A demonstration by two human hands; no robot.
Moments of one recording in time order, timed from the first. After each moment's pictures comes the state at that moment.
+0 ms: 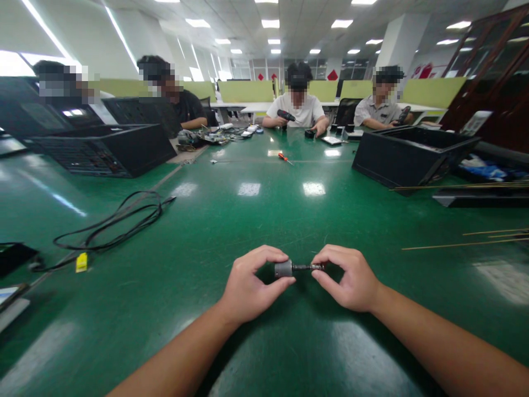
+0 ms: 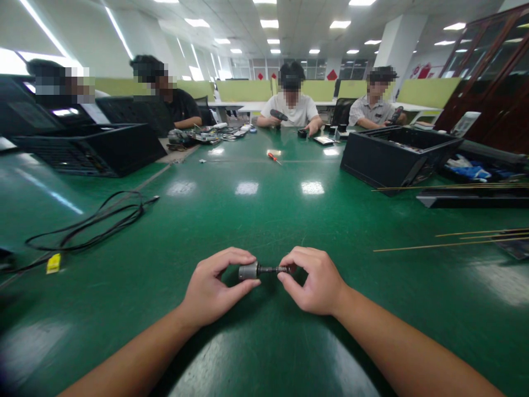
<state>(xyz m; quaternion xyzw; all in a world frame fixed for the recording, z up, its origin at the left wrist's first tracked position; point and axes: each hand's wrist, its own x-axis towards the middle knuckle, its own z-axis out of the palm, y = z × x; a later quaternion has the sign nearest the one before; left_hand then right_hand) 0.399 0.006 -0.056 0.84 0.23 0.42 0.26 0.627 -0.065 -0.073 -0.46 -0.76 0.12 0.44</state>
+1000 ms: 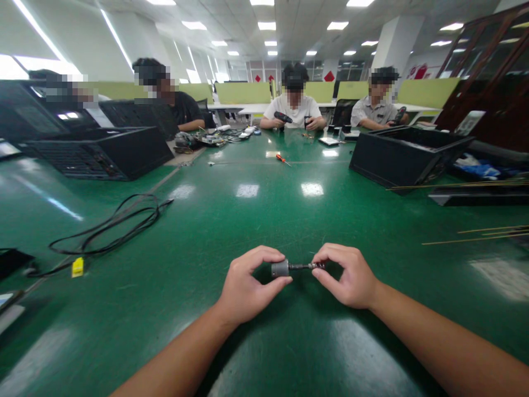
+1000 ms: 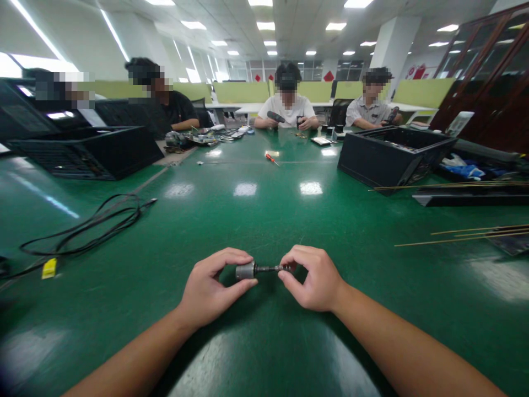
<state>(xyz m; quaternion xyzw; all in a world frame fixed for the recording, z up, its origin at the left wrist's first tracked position) 0.396 0.008 -0.058 0.84 0.22 0.42 0.27 0.630 -0.064 -0.073 -0.46 -0.75 0.13 0.45</state>
